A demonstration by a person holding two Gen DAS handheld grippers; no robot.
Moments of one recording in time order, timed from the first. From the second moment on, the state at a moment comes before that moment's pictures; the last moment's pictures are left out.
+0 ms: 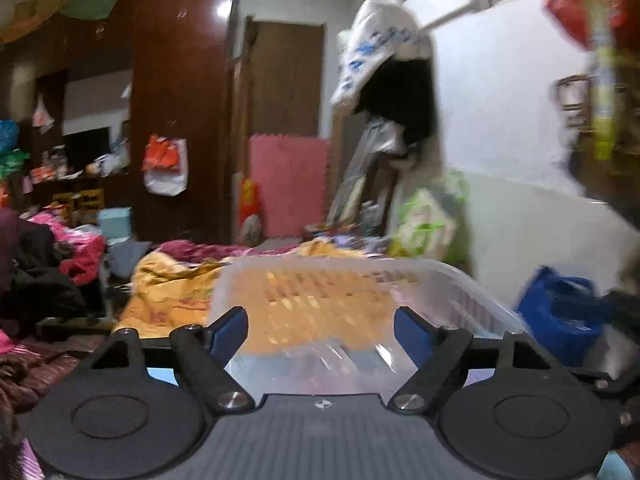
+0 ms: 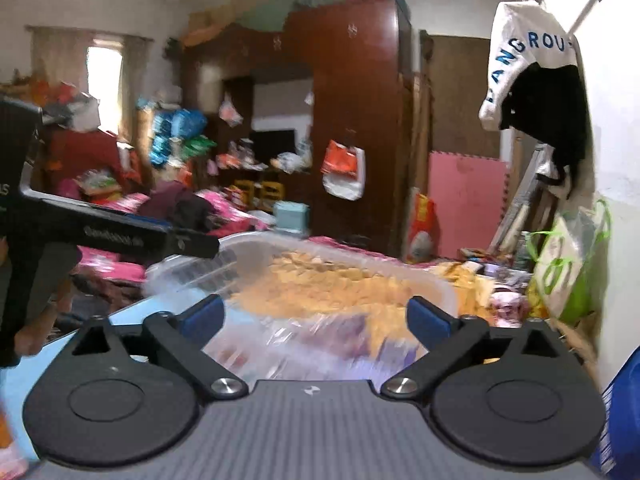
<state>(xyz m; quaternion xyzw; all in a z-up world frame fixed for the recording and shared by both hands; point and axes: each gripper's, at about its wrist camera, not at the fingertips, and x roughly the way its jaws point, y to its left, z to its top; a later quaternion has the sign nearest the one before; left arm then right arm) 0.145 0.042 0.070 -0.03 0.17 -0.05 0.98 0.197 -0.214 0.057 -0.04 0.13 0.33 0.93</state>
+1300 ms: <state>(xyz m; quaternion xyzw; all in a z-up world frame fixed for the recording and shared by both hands) 0.018 -0.042 -0.066 0.03 0.18 -0.11 0.98 0.127 -0.251 -0.055 -0.01 0.18 0.35 0.92</state>
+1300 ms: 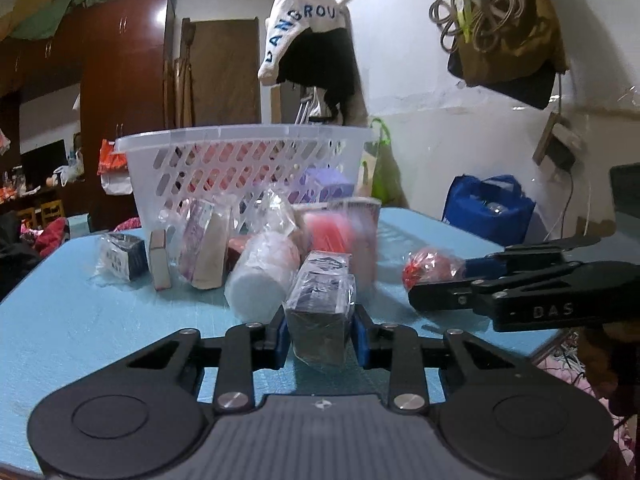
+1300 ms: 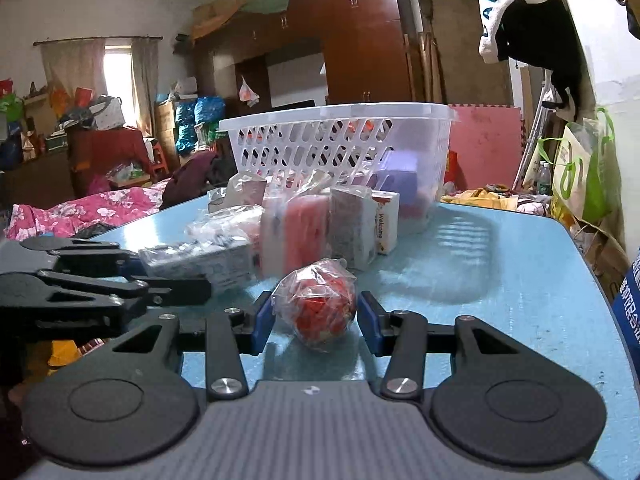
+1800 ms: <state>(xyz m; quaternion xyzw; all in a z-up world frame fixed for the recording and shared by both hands) 0.028 -0.001 -0.016 -0.03 0.12 -0.09 0.99 0.125 -0.254 -0.018 -0.02 0.13 0.33 0.93</state>
